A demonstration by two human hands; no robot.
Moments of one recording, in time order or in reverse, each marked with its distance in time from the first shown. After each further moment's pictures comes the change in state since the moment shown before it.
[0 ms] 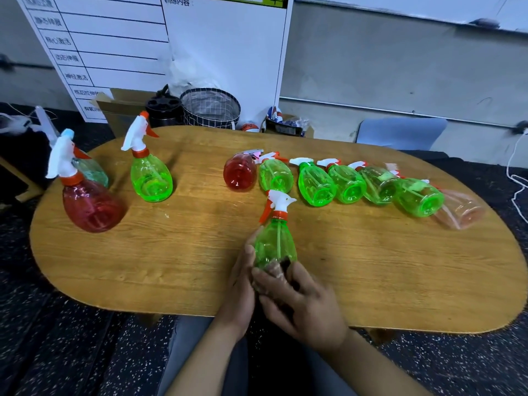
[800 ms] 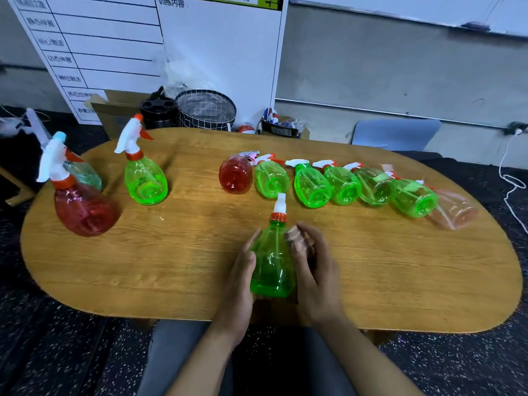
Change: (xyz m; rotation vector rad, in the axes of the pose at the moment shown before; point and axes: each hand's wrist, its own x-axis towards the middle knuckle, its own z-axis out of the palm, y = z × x) left_hand -0.004 0.005 0.004 -0.034 -0.073 0.098; right_hand 0.024 0.017 0.006 0.555 0.271 0.646
